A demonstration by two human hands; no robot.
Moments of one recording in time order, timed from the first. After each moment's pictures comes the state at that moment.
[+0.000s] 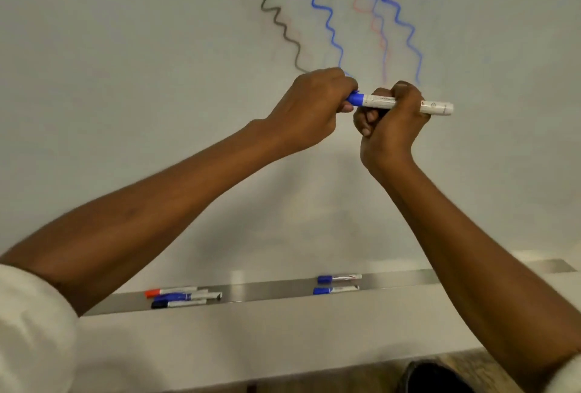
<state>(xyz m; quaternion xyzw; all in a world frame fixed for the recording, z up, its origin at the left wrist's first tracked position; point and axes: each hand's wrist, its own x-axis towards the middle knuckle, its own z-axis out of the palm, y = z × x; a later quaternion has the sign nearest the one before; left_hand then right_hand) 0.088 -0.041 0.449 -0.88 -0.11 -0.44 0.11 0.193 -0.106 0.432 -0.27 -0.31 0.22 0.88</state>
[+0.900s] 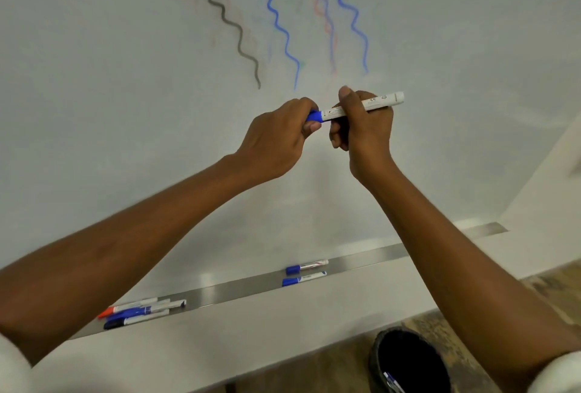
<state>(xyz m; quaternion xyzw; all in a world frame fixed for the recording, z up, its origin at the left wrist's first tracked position) 0.120 -0.039 0.384 -0.89 -0.12 -0.45 -0.02 0.235 -0.135 0.402 -0.48 -0.44 0.12 0.75</state>
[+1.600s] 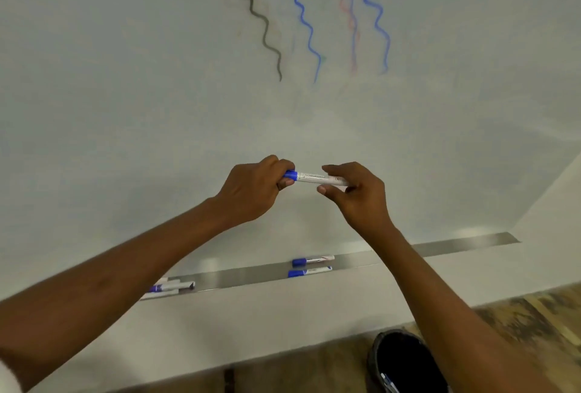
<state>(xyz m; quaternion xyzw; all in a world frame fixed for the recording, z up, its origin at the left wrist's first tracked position) 0.071 -0.015 0.284 -0.90 -0.12 -0.42 0.06 0.248 -0.154 0.290 -0.61 -0.60 -0.08 0.51</state>
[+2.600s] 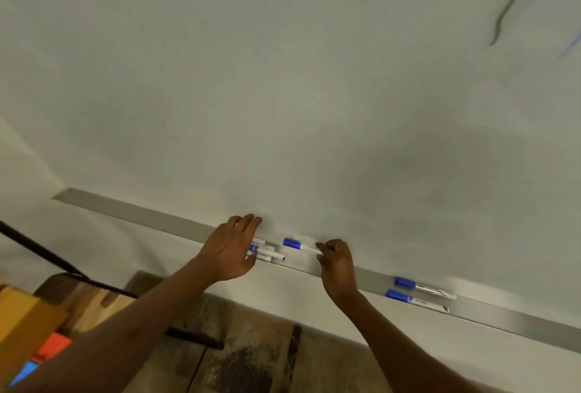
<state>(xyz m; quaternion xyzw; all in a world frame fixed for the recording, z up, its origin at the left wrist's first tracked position) -0.136 0.027 0.092 -0.85 -0.52 -0.05 -0.01 0.121 -0.002 0.022 -0.64 -0.68 0.08 0.34</state>
